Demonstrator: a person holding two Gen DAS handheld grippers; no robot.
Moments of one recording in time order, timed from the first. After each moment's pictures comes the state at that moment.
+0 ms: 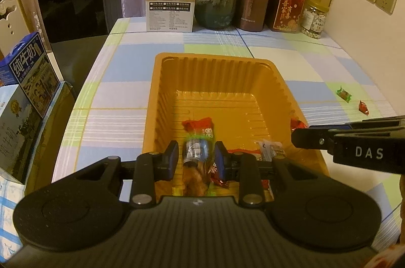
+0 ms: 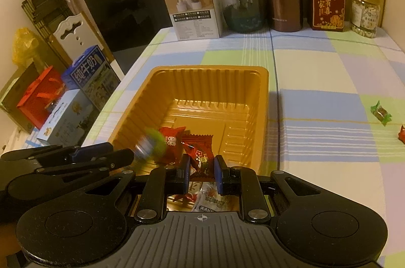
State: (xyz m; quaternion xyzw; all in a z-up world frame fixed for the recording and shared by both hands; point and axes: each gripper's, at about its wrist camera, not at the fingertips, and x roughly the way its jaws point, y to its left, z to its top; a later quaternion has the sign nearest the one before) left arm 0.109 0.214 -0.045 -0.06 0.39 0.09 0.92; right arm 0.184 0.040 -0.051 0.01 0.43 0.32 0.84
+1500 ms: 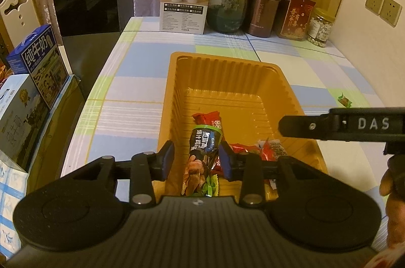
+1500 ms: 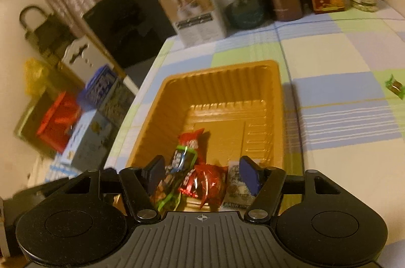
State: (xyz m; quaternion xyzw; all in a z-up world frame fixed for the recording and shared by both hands) left arm 0.086 0.221 -0.038 -0.08 0.38 0.11 0.92; right arm 0.186 0.034 -0.050 0.10 0.44 0.33 0.83
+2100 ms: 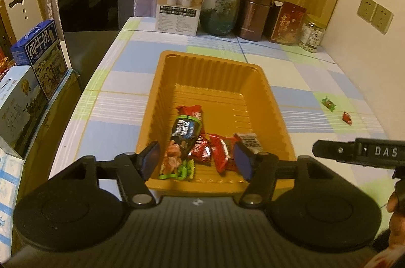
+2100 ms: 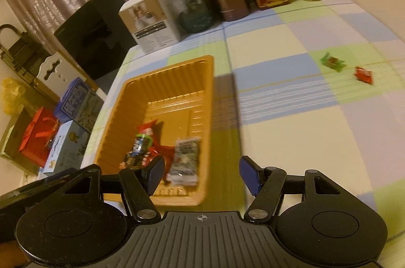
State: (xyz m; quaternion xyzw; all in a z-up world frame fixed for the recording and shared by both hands) left arm 0.058 0.187 -0.020 -0.11 0.37 0.11 0.92; right arm 0.150 -0.046 -0.040 0.12 0.45 0.25 0.85
